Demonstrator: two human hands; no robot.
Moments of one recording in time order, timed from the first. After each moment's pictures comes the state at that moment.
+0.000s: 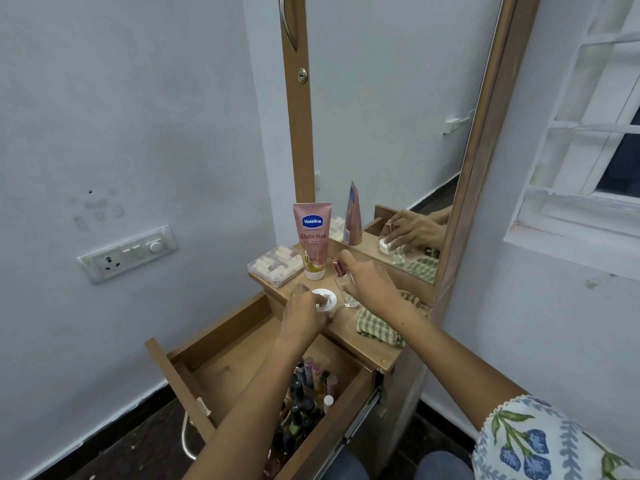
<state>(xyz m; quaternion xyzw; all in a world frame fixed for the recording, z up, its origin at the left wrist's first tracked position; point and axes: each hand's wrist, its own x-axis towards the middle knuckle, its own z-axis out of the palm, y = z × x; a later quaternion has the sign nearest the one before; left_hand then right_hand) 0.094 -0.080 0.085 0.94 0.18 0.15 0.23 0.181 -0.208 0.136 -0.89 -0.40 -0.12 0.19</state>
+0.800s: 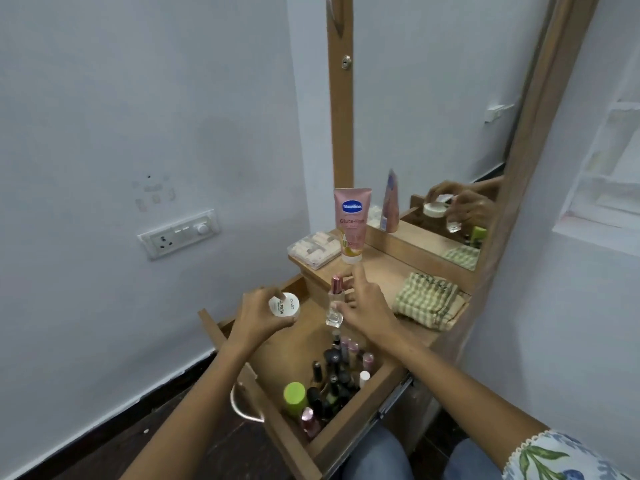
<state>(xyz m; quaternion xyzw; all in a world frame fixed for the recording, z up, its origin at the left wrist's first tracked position) -0.023 0.012 0.092 0.92 0.23 0.20 0.25 0.093 -0.178 0.101 -0.78 -0.42 0.00 0.47</state>
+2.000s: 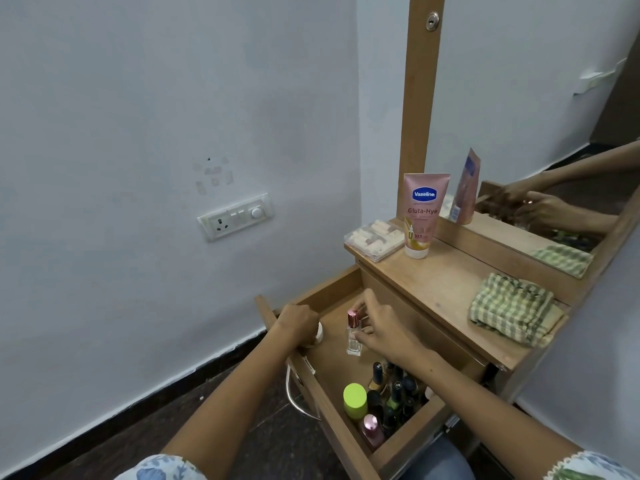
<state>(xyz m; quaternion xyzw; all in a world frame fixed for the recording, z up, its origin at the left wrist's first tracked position) -0.019 0.064 0.055 0.96 0.14 -0.19 -0.16 0.074 -0.109 0.045 -0.78 -0.49 0.11 0.38</state>
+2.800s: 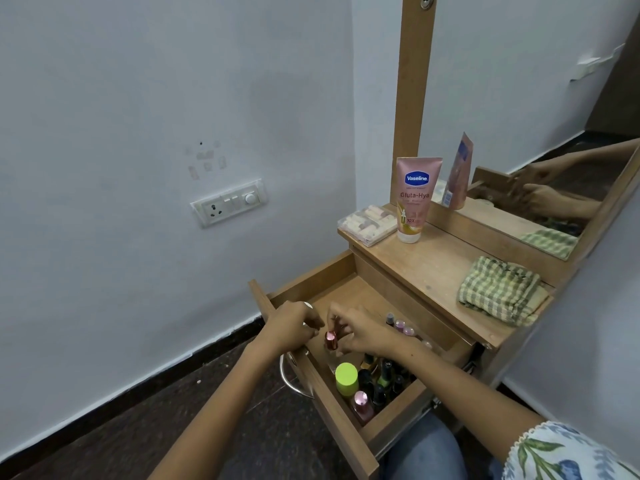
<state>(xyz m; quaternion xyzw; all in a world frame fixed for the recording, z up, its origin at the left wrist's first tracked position) -0.065 0.035 0.064 0.97 0.18 -0.02 0.19 0.053 -0.110 0.046 -0.71 -0.57 0.25 0.33</state>
